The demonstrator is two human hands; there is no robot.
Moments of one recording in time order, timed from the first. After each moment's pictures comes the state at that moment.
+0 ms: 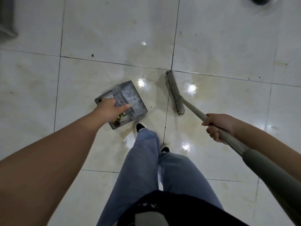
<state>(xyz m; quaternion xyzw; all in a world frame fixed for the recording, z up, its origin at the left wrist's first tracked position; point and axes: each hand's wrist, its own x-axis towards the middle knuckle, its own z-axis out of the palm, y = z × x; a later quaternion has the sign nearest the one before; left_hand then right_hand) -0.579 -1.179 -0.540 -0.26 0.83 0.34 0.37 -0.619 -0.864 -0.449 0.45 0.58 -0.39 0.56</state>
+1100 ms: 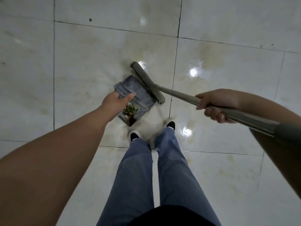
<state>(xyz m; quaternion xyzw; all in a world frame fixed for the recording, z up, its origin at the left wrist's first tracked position) -0.444 -1.179 -0.587 -0.34 0.77 0.42 0.34 -0.520 -0.916 -0.454 0.34 0.60 -0.34 0.64</state>
